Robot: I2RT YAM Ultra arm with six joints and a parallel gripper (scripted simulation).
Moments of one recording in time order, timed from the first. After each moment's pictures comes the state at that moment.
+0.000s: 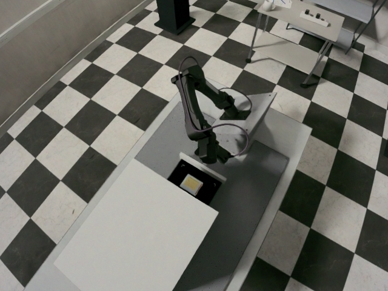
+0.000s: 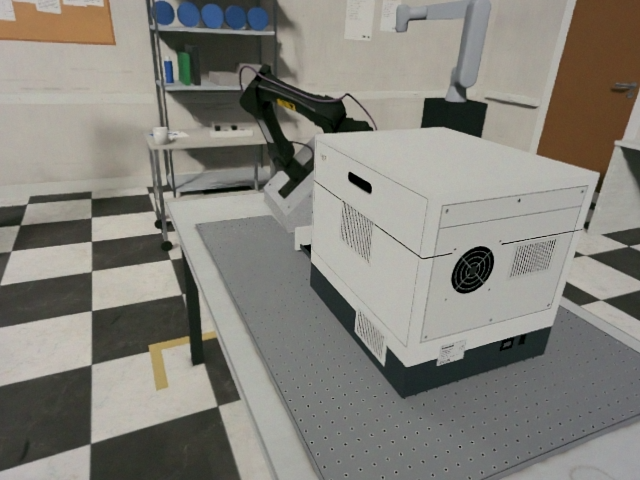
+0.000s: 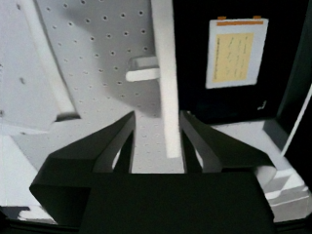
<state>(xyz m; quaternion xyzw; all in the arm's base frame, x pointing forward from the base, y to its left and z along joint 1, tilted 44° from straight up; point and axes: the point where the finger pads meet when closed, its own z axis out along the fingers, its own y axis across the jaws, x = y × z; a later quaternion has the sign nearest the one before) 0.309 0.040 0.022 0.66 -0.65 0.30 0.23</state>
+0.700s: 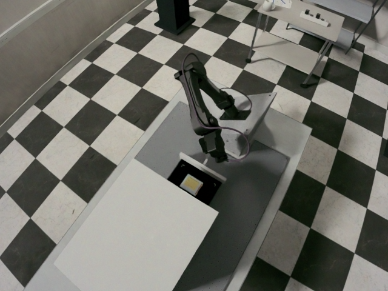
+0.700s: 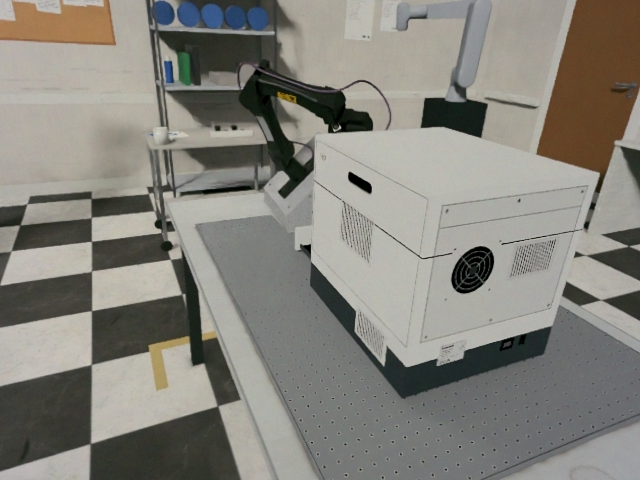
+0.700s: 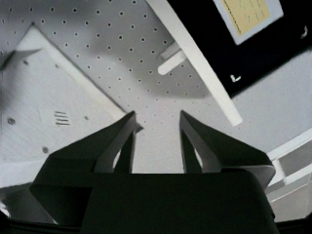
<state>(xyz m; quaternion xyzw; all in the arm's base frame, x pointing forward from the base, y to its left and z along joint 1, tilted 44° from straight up) 0.278 0.058 0.033 0.44 -0.81 0.35 0.15</state>
